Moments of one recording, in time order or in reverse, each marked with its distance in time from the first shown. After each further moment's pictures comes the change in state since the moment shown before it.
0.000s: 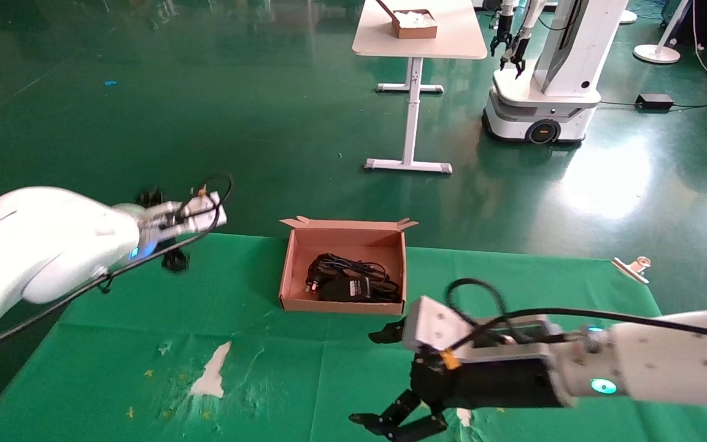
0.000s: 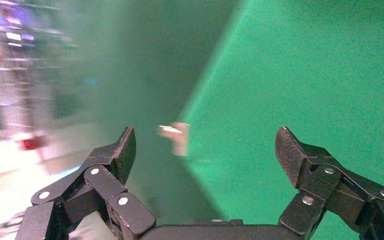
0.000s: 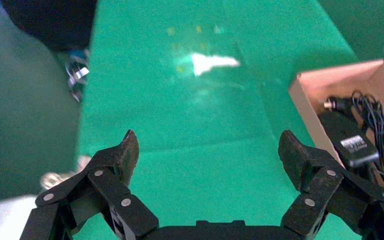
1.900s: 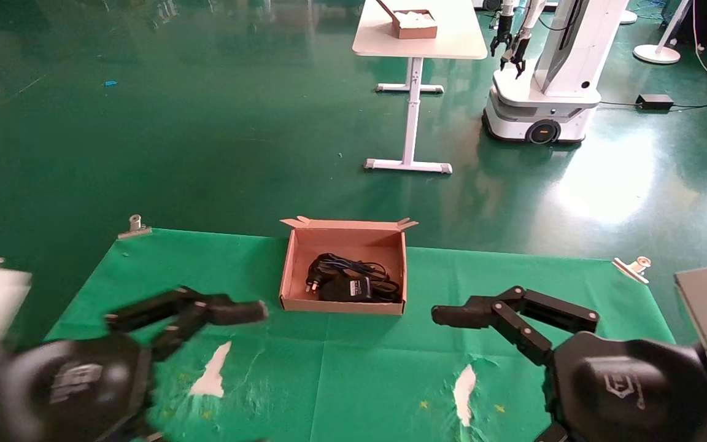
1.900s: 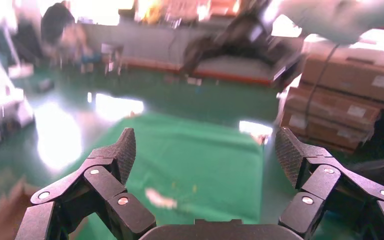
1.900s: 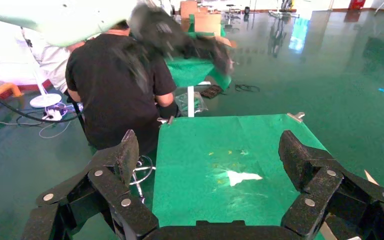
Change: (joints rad) left arm 0.671 -0.544 -1.103 -0.552 -1.597 0.685 0.874; right arm -0.260 0.298 0.371 0.126 0.596 -0.244 -0.120
